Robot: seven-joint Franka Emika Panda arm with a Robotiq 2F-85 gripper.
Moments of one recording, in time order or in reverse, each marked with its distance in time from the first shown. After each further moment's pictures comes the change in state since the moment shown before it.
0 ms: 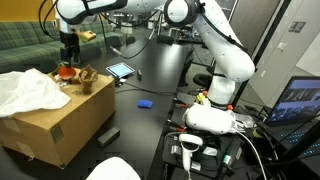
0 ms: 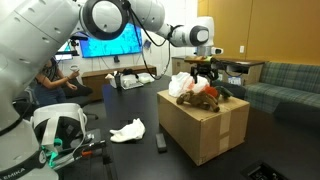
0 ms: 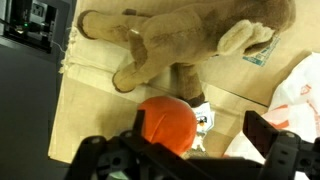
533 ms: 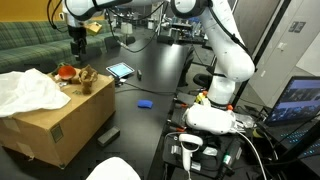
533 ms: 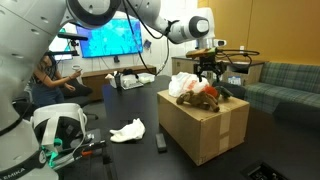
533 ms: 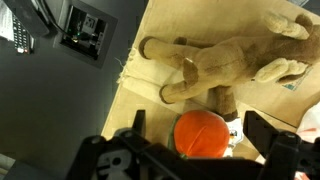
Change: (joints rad) arm -0.006 -0.120 -0.041 -0.129 -0.109 0.021 -0.029
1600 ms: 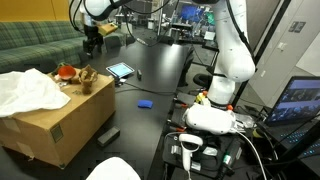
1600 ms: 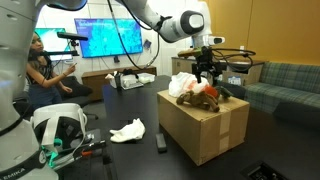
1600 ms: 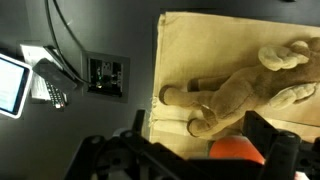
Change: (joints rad) arm 0.016 -0.235 -0.087 -0.355 0.009 0.124 0.246
